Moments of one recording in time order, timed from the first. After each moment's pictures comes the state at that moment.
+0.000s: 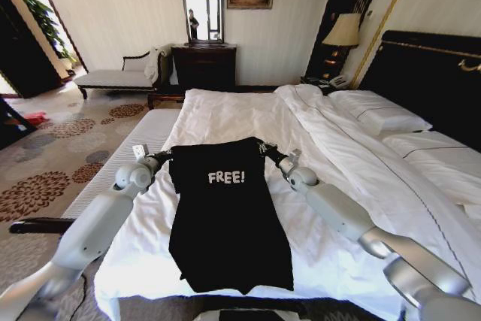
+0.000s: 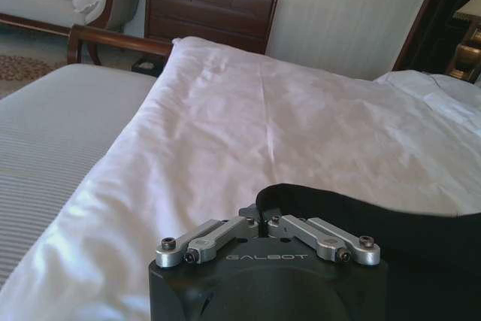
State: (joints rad) left arm 0.59 -0.94 -0.12 -1.53 -1.06 0.49 -0.32; right arm -0.34 1.07 -0.29 1.06 0.81 0.23 -0.20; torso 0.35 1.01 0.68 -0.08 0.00
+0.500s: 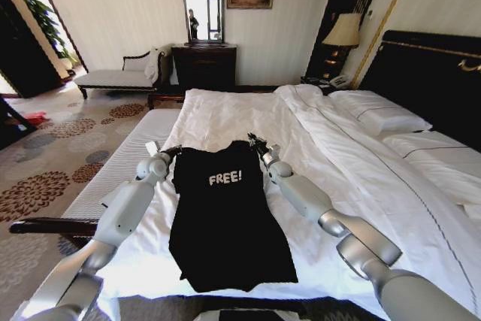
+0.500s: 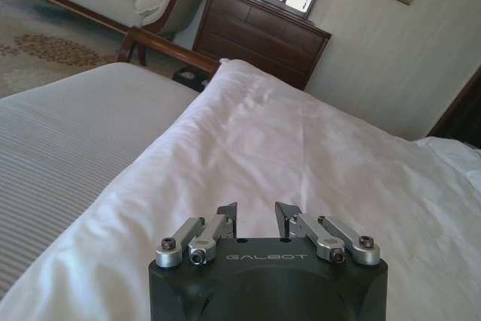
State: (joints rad) left arm 0.49 -1.02 -0.21 -1.35 -1.15 0.44 -0.37; right arm -0.26 1.22 -0.23 0.90 0.69 0.25 0.06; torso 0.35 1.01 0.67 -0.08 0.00
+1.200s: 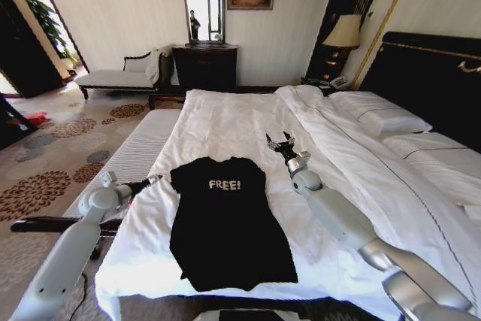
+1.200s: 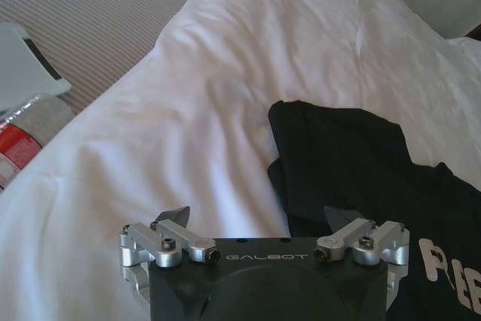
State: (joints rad) left arm 1.08 -0.92 -0.59 -1.72 -1.45 0.73 -0.42; right arm -0.57 0.95 -0.06 1.37 0.71 0.22 0.10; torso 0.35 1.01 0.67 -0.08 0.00
